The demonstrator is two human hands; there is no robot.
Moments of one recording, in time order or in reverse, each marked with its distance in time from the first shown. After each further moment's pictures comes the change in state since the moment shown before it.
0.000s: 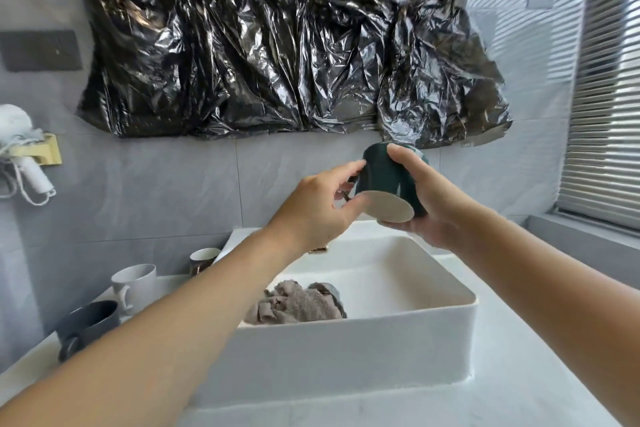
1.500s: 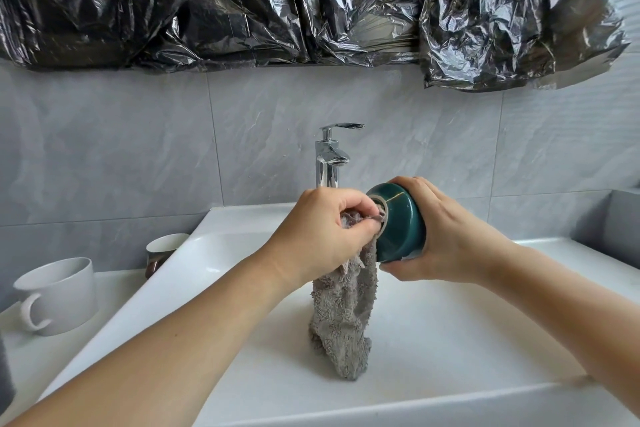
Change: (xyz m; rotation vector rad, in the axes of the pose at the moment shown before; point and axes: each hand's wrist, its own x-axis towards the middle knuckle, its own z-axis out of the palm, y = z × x) left_hand 0.012 -0.158 0.083 -0.110 0.003 -0.141; right_hand 0.164 0.151 -0.029 -1.140 -0.123 -0.841
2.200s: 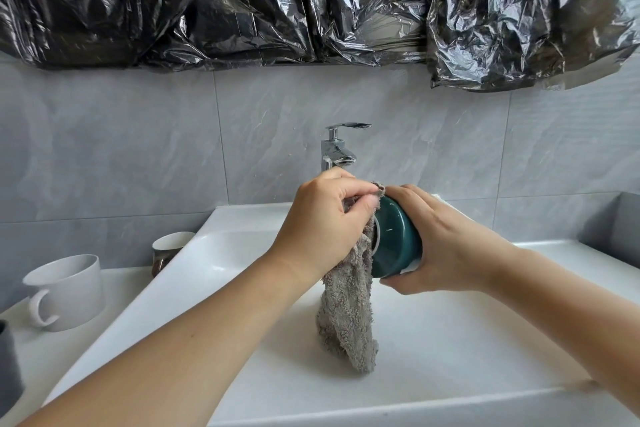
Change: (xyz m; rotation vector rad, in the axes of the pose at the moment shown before) left_hand 0.006 0.000 0.002 -0.016 0.254 0.120; right_hand 0.000 -0.008 0.006 -0.102 -0.065 -0.157
